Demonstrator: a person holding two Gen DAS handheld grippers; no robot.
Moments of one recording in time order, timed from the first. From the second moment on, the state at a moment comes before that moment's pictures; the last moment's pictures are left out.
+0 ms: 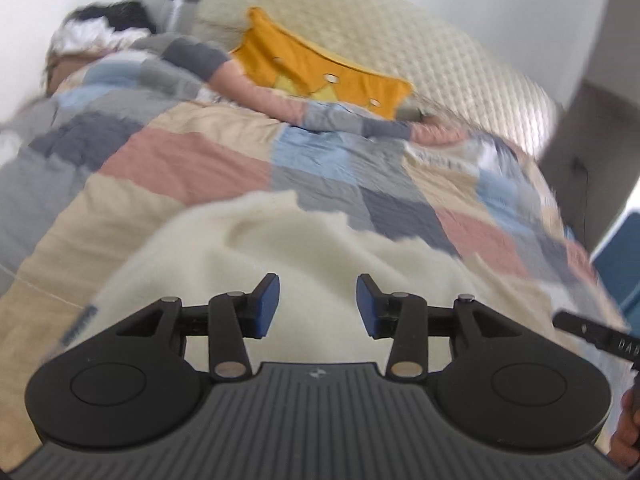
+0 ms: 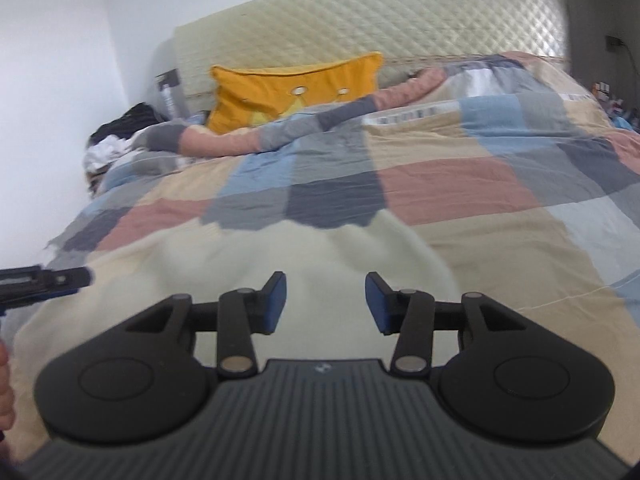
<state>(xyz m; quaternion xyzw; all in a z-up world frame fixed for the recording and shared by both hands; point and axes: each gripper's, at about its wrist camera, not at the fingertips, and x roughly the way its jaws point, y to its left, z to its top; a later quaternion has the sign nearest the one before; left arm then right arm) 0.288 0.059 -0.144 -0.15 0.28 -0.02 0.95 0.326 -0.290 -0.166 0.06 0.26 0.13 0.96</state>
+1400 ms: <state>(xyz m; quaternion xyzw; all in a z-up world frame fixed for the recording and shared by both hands) 0.185 0.071 -0.202 -0.38 0.41 -0.02 0.83 0.234 -0.284 -0.237 0.42 0.41 0.20 0.78</state>
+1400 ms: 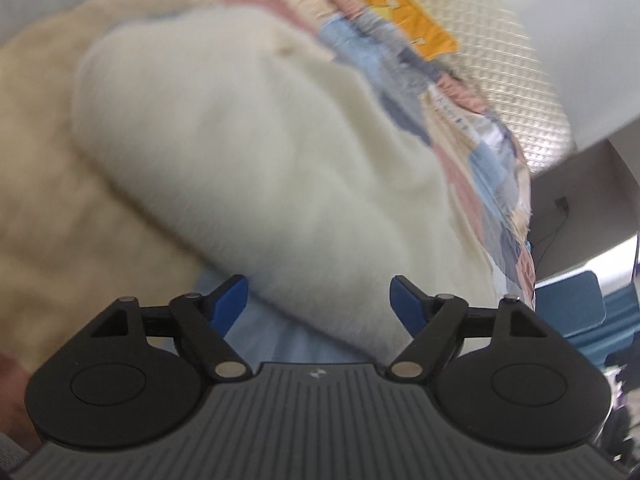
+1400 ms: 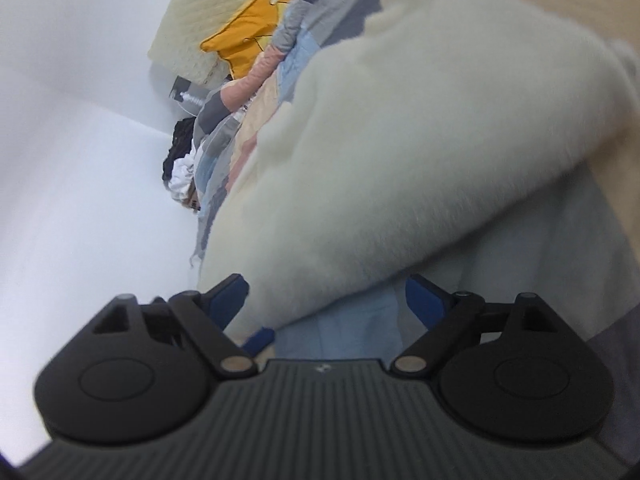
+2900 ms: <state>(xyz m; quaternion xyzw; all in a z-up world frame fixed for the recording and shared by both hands) 0.158 0.125 -0.143 -0.47 0.28 0.02 0.84 0.228 -0.345 -0.189 0.47 0.29 0.10 0.83</state>
